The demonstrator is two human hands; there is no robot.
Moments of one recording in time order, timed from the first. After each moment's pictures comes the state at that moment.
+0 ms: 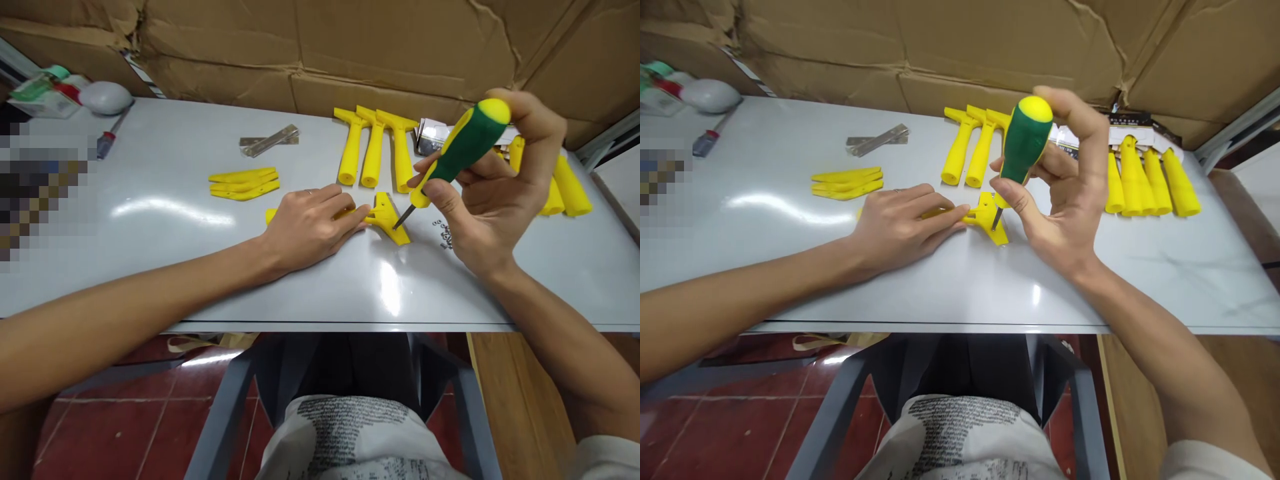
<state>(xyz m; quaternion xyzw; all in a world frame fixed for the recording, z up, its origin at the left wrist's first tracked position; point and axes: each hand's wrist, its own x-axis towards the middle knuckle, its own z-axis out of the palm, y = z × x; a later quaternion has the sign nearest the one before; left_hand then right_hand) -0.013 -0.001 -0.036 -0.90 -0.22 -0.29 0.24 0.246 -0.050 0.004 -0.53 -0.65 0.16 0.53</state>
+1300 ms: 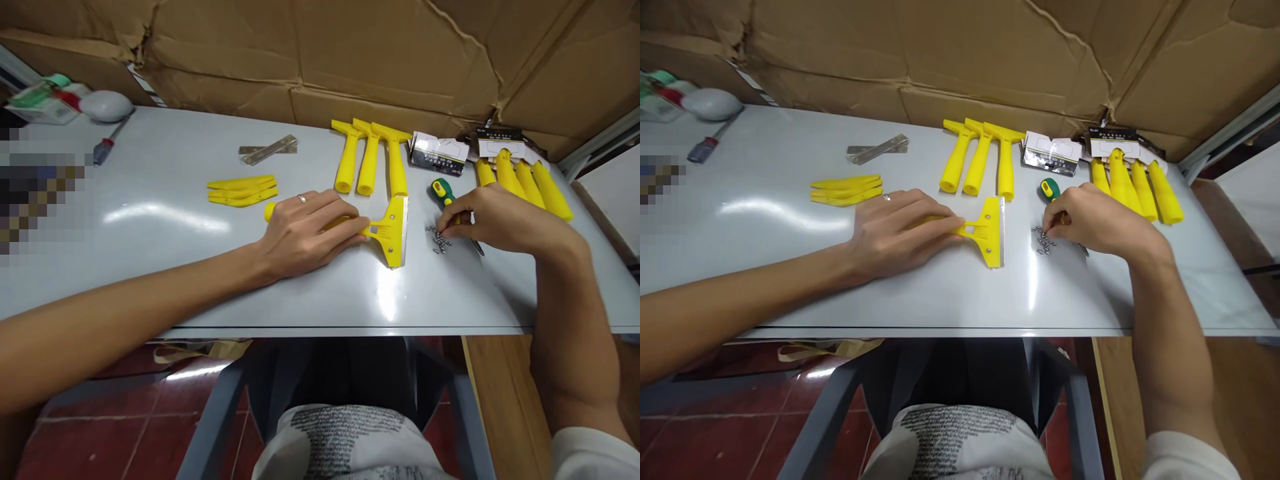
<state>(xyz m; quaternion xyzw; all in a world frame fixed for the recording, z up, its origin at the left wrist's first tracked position) -0.013 -0.002 -0.038 -0.88 -0.18 -0.37 0.22 0.335 -0.017 0.045 -0.56 -0.81 0.16 -0.04</state>
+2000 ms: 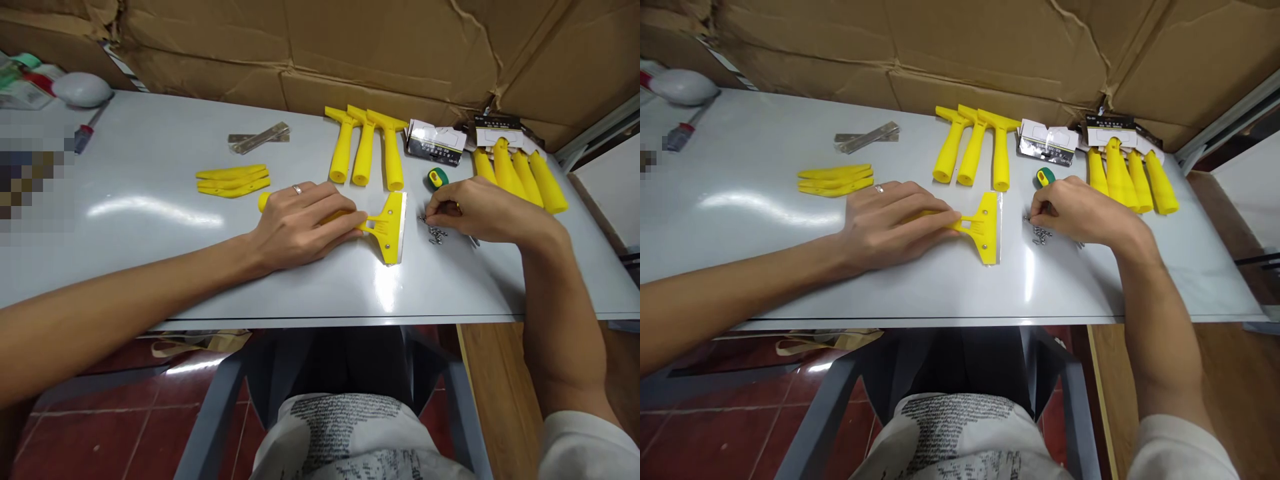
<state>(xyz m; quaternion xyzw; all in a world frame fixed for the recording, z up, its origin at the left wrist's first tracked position) -0.014 0.000 -0.035 -0.88 -0.12 -0.38 0.24 0.318 -0.017 0.040 -0.59 -0.79 0.15 -0.05</state>
